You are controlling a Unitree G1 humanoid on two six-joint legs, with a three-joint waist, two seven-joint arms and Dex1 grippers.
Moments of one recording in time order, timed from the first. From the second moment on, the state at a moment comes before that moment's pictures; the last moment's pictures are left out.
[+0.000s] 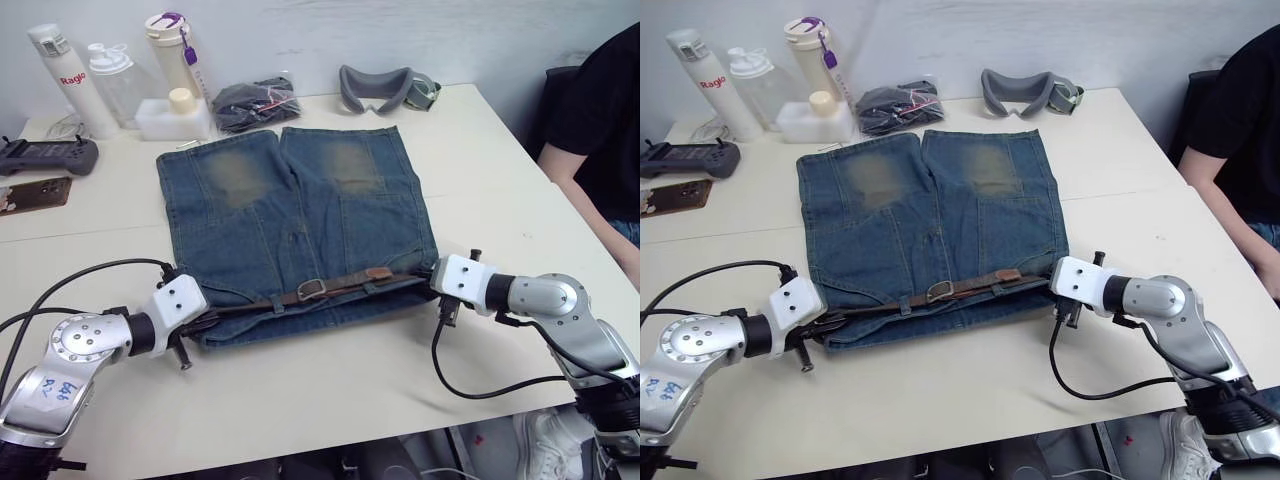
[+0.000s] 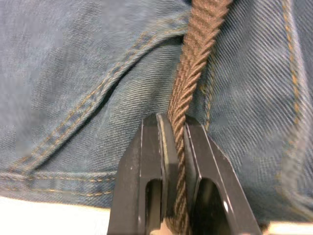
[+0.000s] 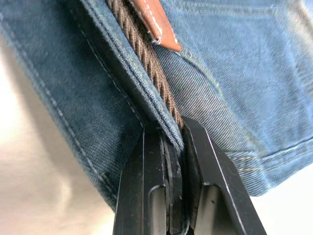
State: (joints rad) left arm 0.02 0.86 0.11 -0.38 -0.28 0.54 -0.75; right arm -0.29 -0.82 0.11 -0.11 0.01 0.11 0.91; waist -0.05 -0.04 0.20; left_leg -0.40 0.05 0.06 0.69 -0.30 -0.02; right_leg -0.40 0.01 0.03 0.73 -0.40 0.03
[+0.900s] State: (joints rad) left arm -0.21 0.85 0.39 -0.34 -0.74 0.95 -0.77; right arm -0.43 -0.77 -0.08 -0.11 0.38 0.56 0.92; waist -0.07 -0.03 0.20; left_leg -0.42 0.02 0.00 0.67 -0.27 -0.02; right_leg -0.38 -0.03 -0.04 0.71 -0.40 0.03
